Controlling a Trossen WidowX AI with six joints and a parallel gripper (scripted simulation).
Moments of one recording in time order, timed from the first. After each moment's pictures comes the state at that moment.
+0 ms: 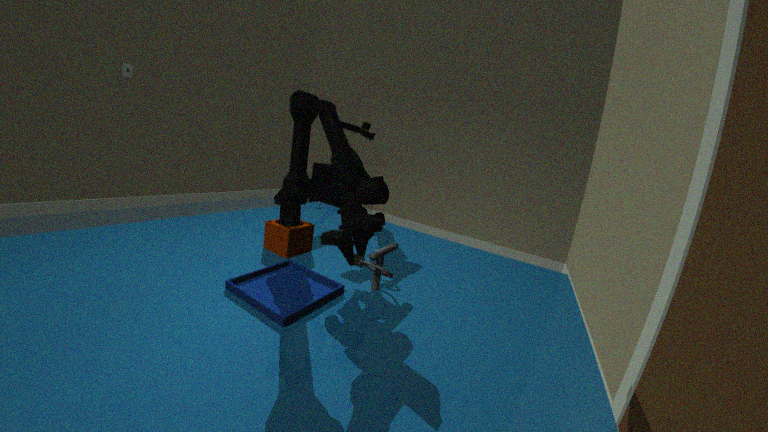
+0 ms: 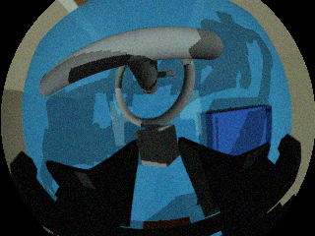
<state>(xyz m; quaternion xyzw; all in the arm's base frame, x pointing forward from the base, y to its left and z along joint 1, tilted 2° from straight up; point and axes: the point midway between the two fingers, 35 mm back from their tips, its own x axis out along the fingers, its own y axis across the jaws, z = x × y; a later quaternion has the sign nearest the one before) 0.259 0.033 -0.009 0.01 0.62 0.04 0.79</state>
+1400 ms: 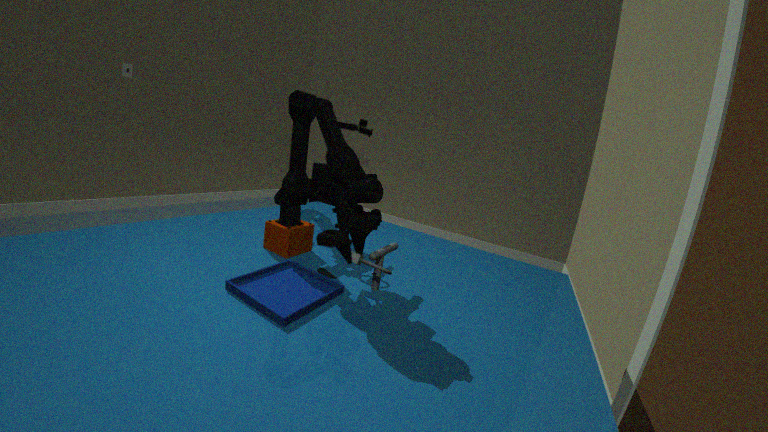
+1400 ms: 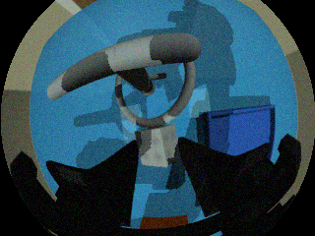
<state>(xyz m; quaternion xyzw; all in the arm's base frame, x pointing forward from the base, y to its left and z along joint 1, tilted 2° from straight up) 0.260 0.021 0.000 0.04 0.62 0.07 0.78</state>
